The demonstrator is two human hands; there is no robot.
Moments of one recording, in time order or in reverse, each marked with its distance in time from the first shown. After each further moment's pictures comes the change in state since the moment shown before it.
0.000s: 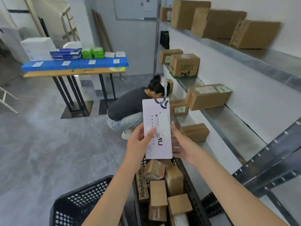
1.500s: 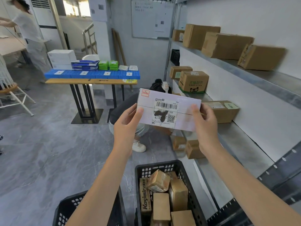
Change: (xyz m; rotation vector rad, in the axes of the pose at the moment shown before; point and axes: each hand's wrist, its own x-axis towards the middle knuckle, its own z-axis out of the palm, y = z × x) left_hand -0.011 0.083 -0.038 -0.084 0.259 0.242; right_hand -0.047 -0.068 0.006 0.139 0.343 -0.820
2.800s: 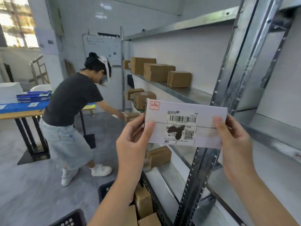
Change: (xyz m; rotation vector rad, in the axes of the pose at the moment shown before) left_hand -0.203 0.092 0.122 -0.140 -0.278 0.245; right_hand -0.154 -0.155 -0.216 0.080 0.333 -0.222
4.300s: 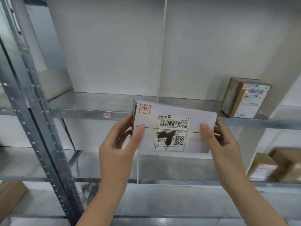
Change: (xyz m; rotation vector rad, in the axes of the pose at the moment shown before) left_hand -0.184 0.024 0.214 -0.465 -0.960 -0.315; right_hand -0.194 -0.144 -0.250 -0.636 0.920 -0.099
